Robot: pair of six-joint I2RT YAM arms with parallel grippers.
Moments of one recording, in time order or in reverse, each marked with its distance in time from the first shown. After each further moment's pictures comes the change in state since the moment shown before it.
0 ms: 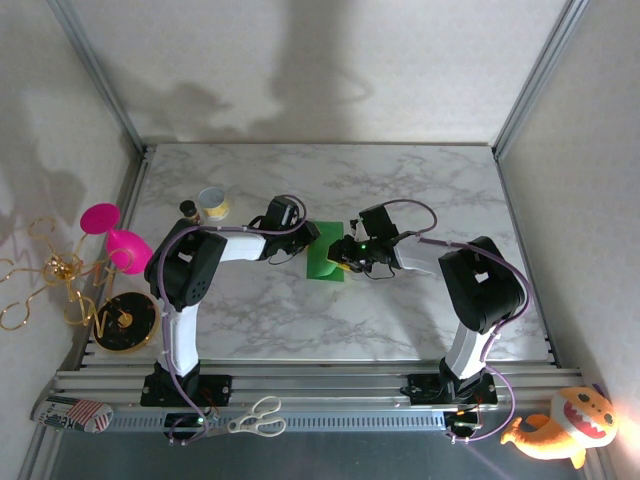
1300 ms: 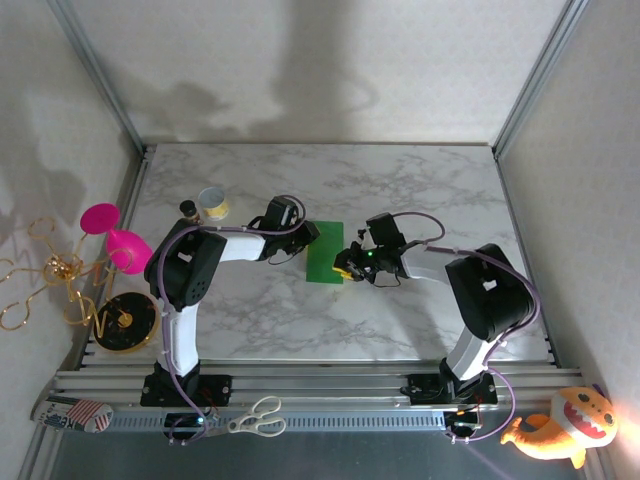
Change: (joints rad) left arm 0.003 -0.001 -0.003 0.008 0.002 -0.018; right arm -0.011 -0.072 -0.116 0.040 -0.068 0.171
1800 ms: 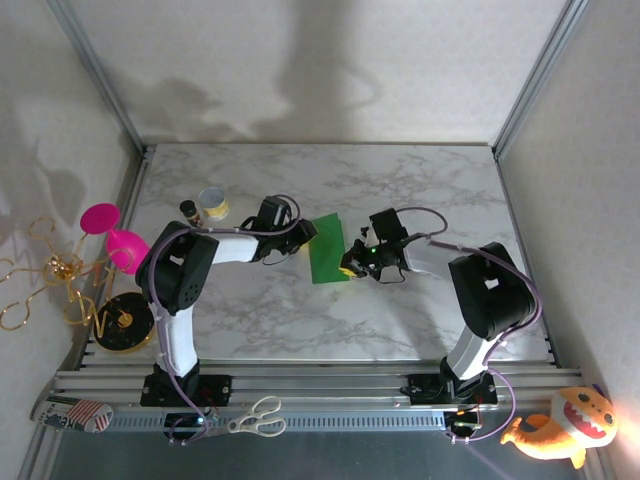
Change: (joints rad) left arm 0.026 -0.060 -0.048 0.017 0.065 0.028; right arm -0.038 0.014 0.080 -0.169 0.000 -0.121
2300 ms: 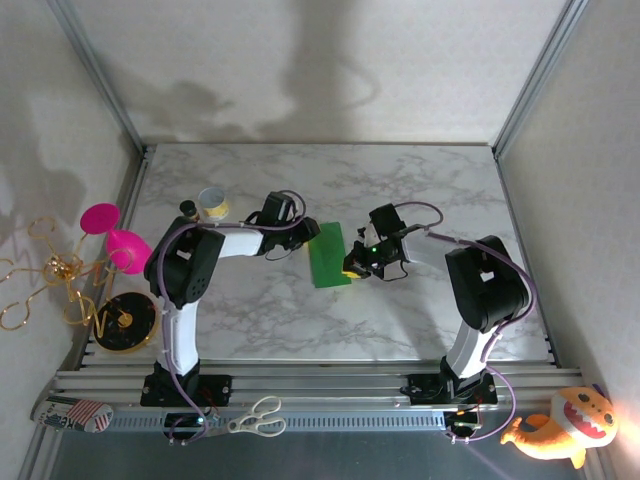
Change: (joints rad) left arm 0.004 0.080 0.092 -0.045 0.021 0.093; right arm -0.022 0.052 0.074 -0.167 -0.036 -0.186
